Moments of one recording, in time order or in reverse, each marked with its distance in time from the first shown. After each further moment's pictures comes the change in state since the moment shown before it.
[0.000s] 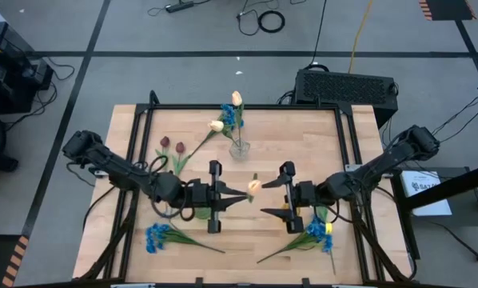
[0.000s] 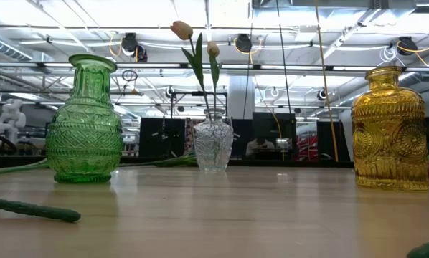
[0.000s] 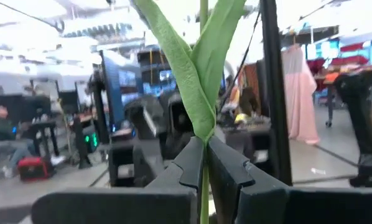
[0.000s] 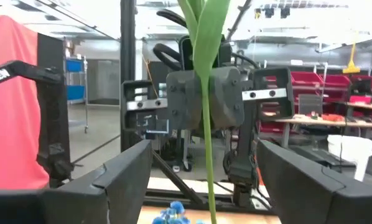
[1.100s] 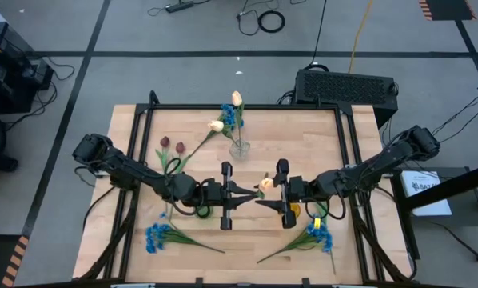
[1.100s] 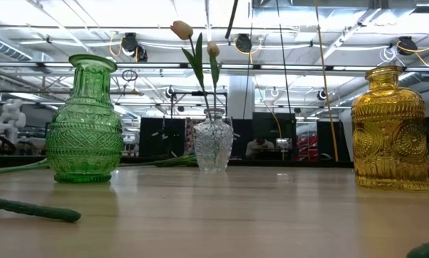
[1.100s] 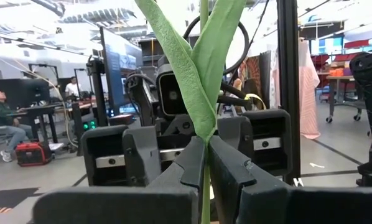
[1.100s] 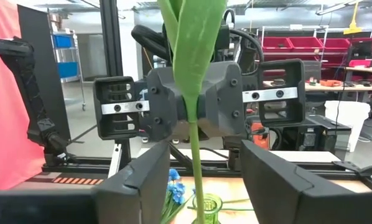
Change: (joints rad) left arm 0.068 0.118 -0.035 0.122 0.053 -0.058; right arm -0.059 0.001 0.000 -0.139 -0.033 0.098
